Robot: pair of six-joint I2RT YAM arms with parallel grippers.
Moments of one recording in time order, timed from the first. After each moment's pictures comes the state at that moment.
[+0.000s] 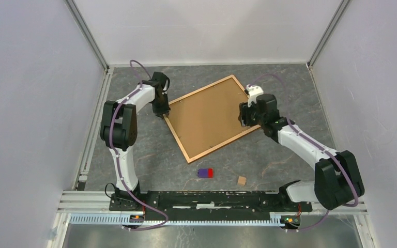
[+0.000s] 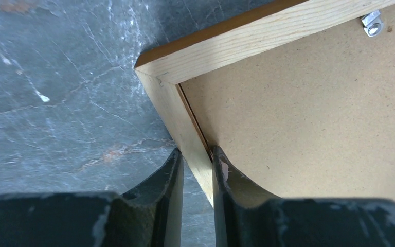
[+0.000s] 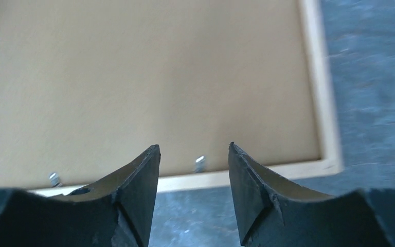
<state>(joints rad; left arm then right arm) -0.22 2.05 1.52 -0.75 -0.02 -0.38 0.41 1.34 0.77 -0.08 -0.03 0.07</state>
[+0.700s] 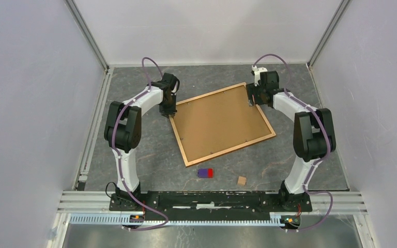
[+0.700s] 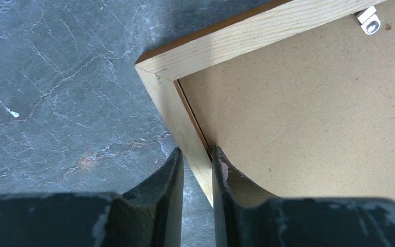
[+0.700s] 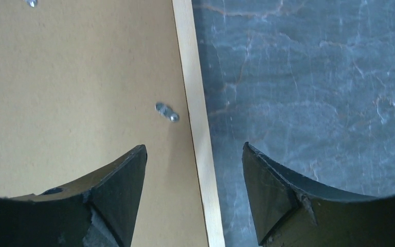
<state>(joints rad) -0.32 2.04 1.51 -0.71 -0.09 -0.27 0.17 1.81 1.22 -0.22 0.05 -0.09</state>
